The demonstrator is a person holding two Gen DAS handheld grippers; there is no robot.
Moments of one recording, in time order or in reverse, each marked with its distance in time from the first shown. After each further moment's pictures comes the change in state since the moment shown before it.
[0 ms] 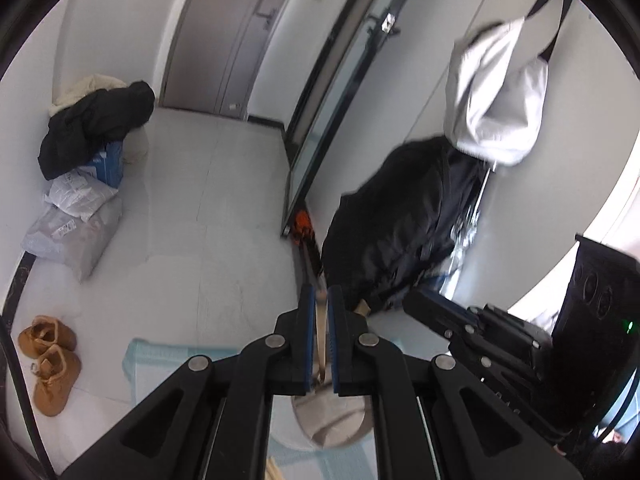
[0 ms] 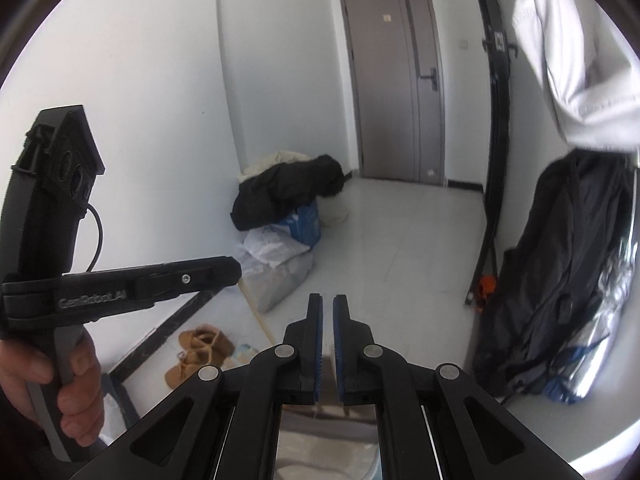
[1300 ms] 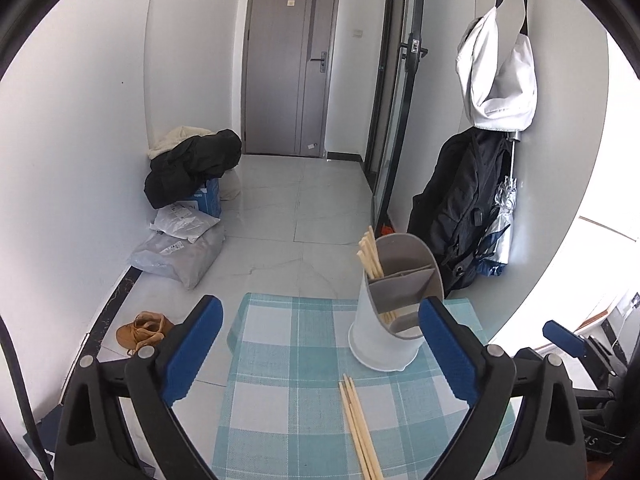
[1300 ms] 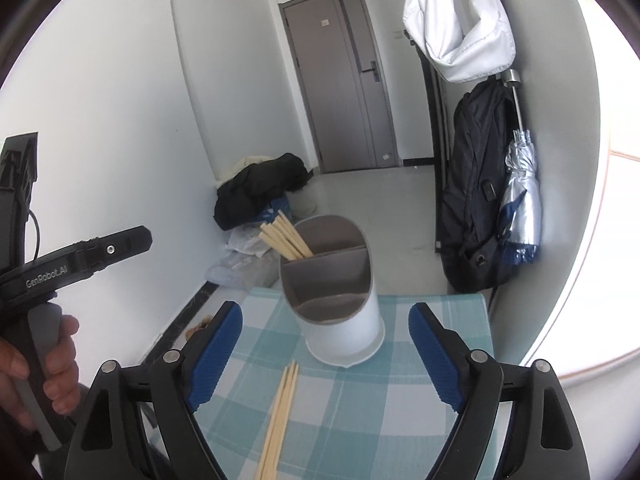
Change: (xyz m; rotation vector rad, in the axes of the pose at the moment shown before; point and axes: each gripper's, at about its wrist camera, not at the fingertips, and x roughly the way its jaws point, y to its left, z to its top) left arm -0.099 -0.029 -0.114 0.084 -0.192 0.362; right arm -0.131 0.037 -0.127 0.132 -0.058 -0.128
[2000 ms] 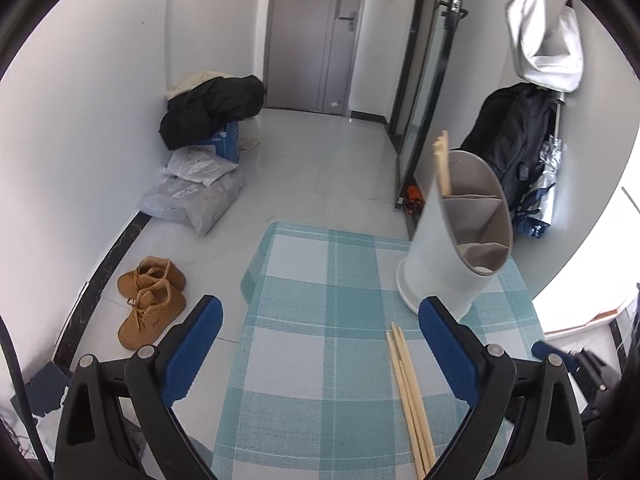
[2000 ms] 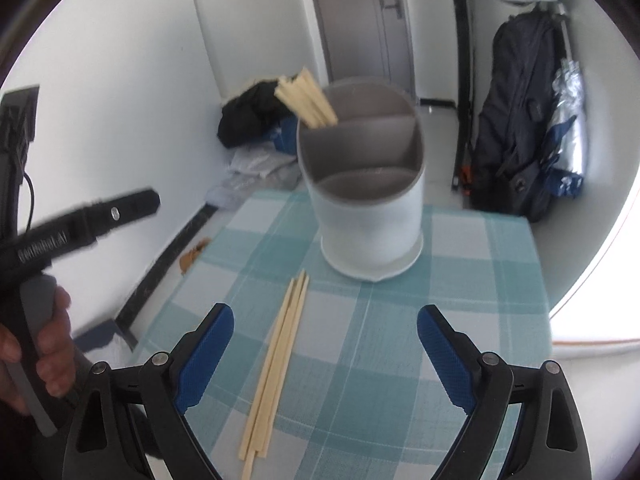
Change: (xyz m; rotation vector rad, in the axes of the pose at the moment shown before) left arm 0.052 0.046 -0.054 -0.076 0.137 0.057; right arm 0.086 0.024 -0.071 -0.063 0.308 0.023
